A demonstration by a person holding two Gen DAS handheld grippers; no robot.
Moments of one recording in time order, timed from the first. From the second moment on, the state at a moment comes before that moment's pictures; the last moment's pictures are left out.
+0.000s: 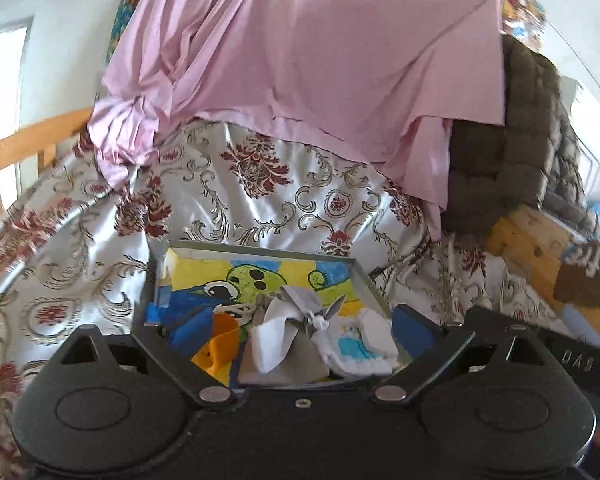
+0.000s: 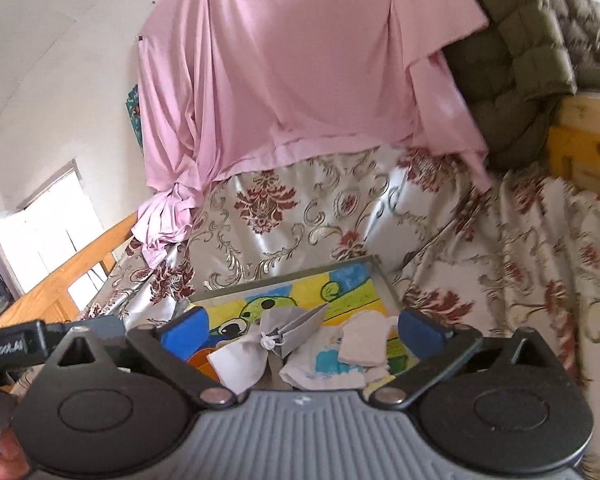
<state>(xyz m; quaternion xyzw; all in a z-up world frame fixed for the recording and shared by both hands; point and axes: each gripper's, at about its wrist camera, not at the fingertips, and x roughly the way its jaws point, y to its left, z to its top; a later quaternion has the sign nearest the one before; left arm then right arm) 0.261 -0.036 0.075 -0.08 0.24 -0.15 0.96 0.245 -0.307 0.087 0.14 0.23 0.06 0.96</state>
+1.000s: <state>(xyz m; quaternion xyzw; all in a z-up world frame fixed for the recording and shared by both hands) 0.108 -0.012 0.028 -0.07 0.18 -0.13 0.97 0.084 -0.272 0.064 0.08 0.22 -0.03 0.97</state>
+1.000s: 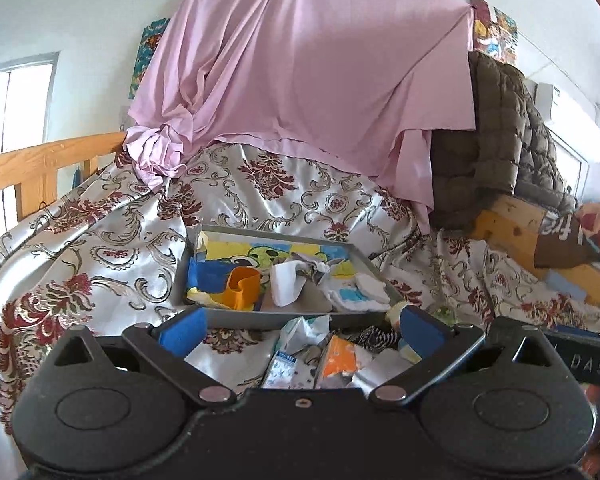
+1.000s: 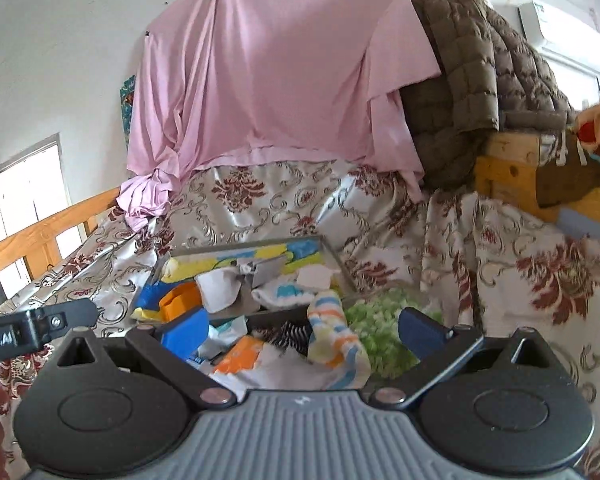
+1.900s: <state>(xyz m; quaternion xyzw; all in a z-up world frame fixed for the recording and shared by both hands) 0.099 -0.039 -0.013 0.02 0.27 -0.18 0.94 0.090 -0.278 0.022 0.10 0.34 -0.06 0.93</state>
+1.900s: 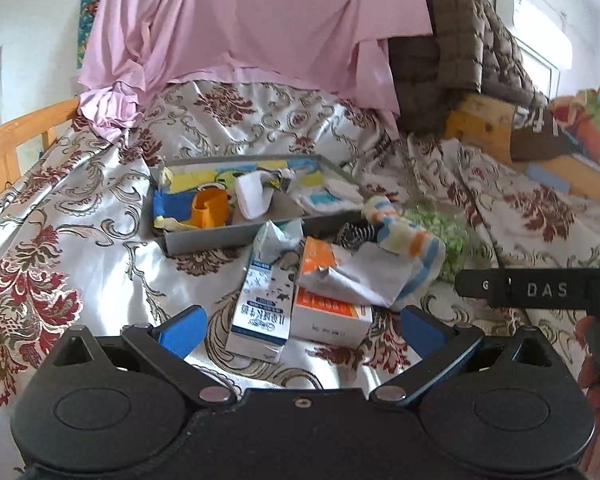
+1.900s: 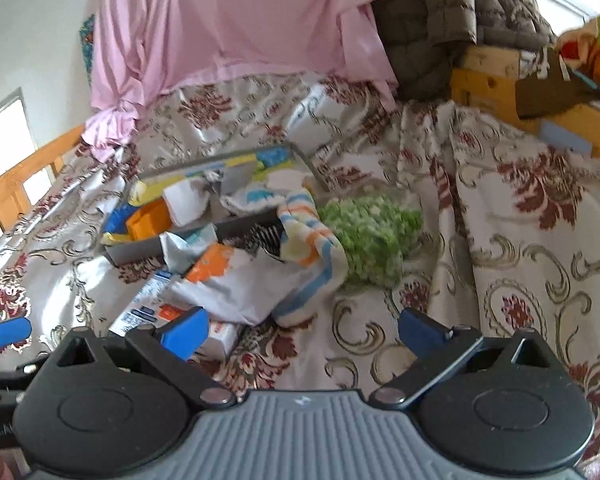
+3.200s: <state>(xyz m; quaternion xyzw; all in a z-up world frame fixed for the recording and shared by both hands) 0.182 -0.101 -0.056 0.11 0.25 -0.27 0.92 0.215 -0.354 -0.023 0.24 0.43 0.01 0.87</state>
